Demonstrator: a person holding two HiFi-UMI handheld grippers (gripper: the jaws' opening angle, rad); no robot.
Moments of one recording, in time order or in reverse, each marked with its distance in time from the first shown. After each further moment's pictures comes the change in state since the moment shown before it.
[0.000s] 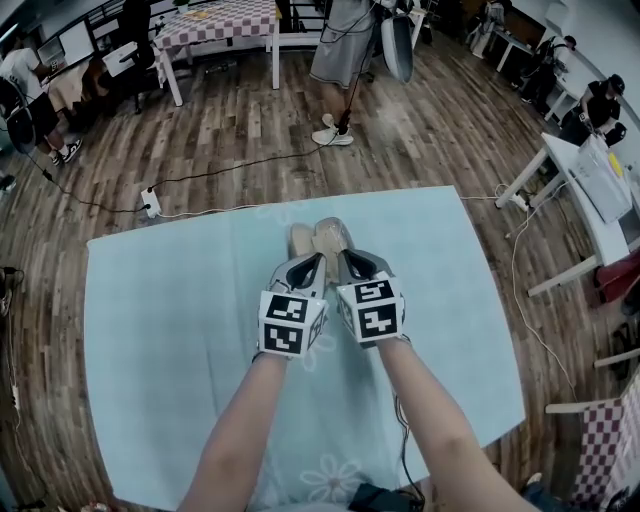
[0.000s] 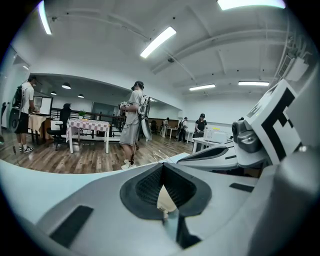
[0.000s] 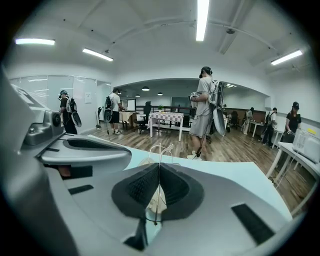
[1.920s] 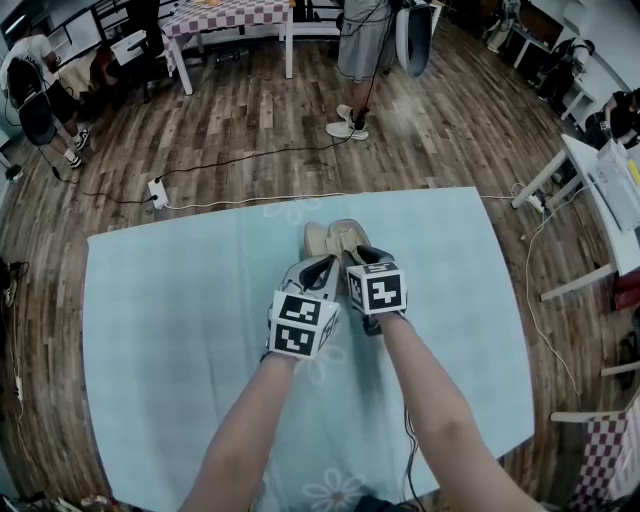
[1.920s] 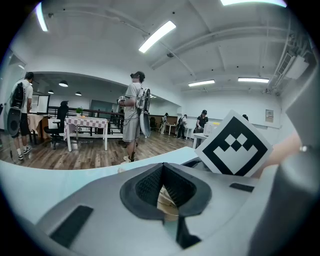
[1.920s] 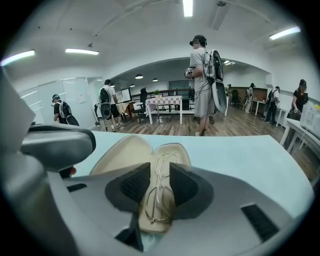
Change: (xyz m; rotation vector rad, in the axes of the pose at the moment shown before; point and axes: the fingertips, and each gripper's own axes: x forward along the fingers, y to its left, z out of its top) left arm 0.036 0.017 -0.030 0.015 0.041 -0.013; right arm 0.094 -0.023 -0.060 0.127 0.170 0.054
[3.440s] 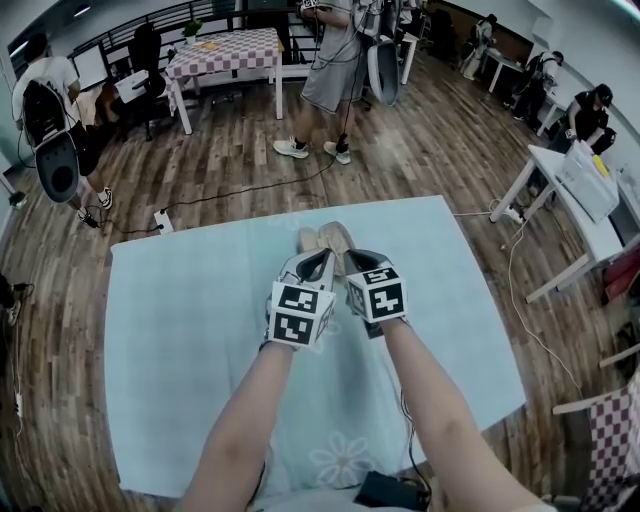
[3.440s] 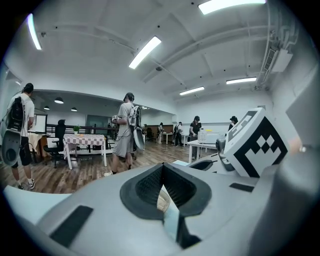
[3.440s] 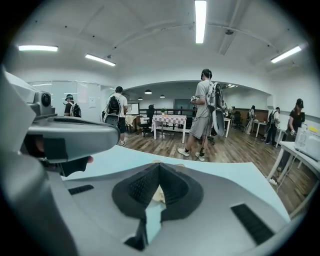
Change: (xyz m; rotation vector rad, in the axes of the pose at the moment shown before) left arm -0.098 -0.051 0.077 0.108 -0.110 -0.009; right arm -0.140 0.053 0.041 -0.115 -0.188 -0.006
